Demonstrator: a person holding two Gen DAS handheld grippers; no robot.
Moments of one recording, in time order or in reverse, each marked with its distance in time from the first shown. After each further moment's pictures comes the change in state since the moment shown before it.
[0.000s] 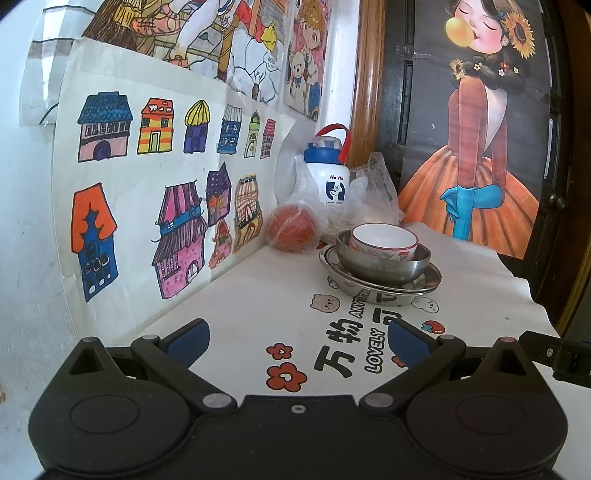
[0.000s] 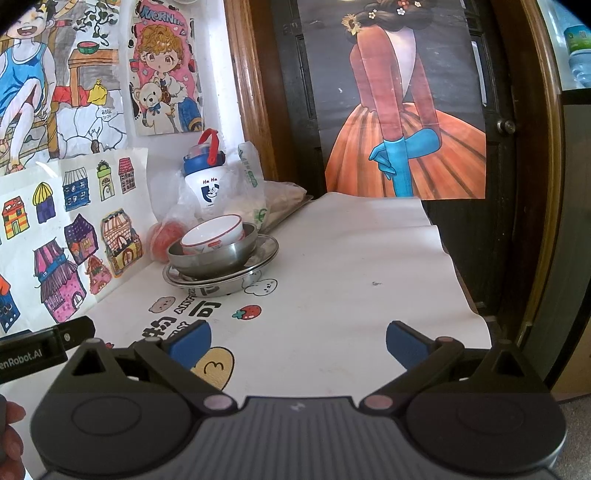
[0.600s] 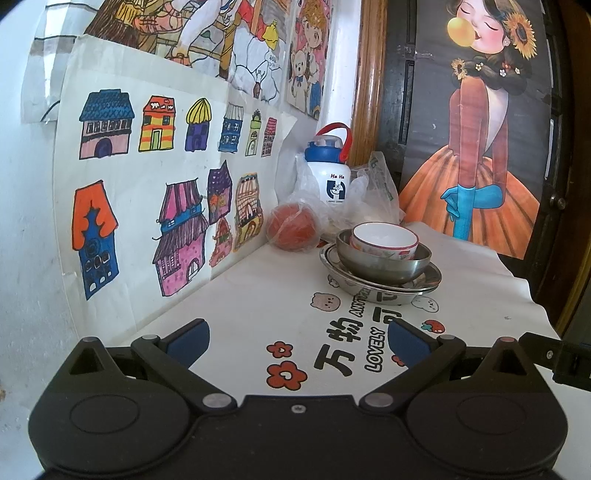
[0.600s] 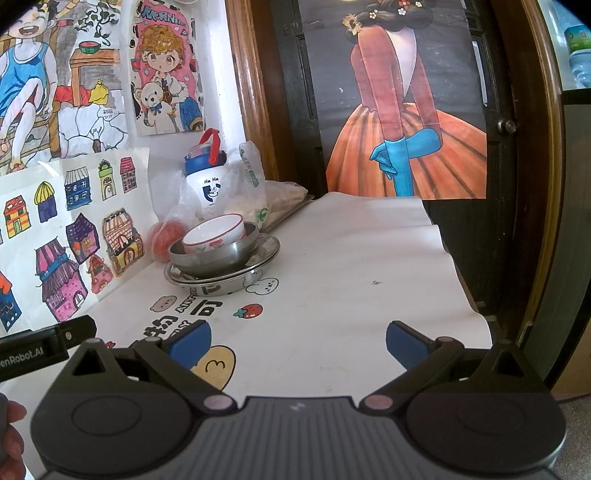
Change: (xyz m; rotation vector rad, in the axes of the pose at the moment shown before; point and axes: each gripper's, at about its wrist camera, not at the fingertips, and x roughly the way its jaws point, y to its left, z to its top) left arm 0.001 0.000 -0.001 -0.003 0.005 -0.002; right arm -0.001 0.001 -0.001 0.001 0.001 -0.003
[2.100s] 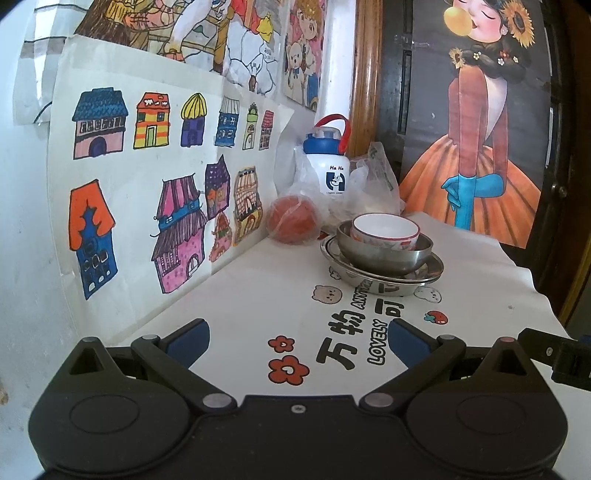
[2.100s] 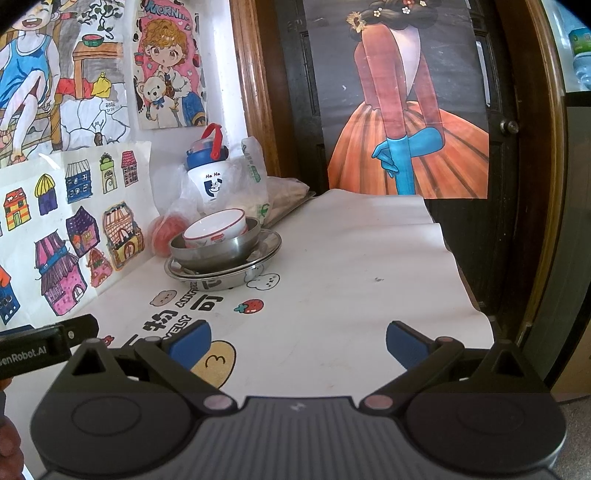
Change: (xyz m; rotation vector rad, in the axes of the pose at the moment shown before) left arm 0.003 -0.002 0.001 0.023 0.025 0.008; right arm 0.000 0.002 -0.004 -0.007 0.006 -0.001
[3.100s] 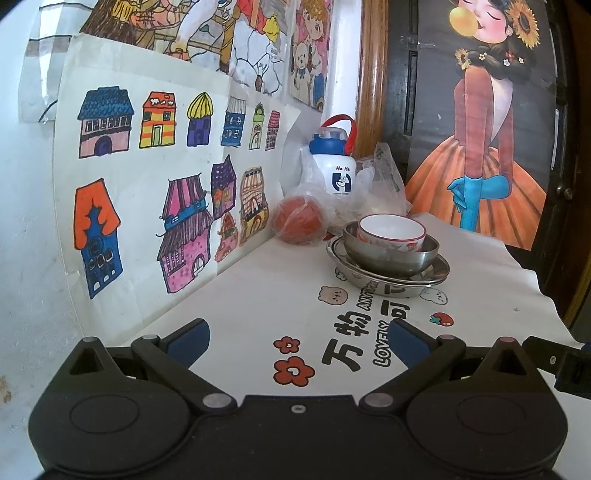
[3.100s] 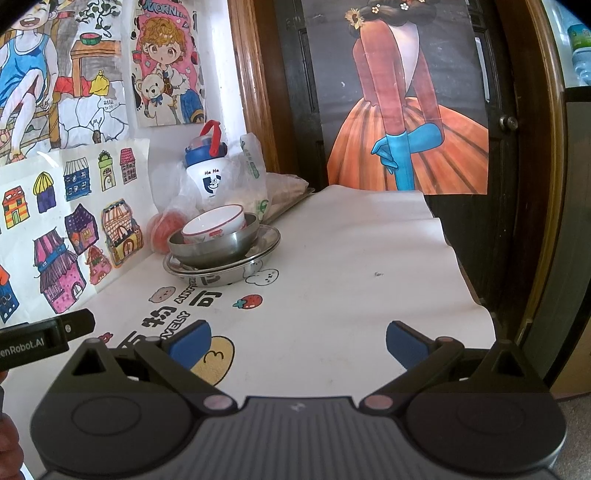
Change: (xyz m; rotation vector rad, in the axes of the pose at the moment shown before) left arm 0.001 0.000 0.001 -0.003 0.001 0.019; right arm 0.002 -0.001 -0.002 0.003 0.004 0.000
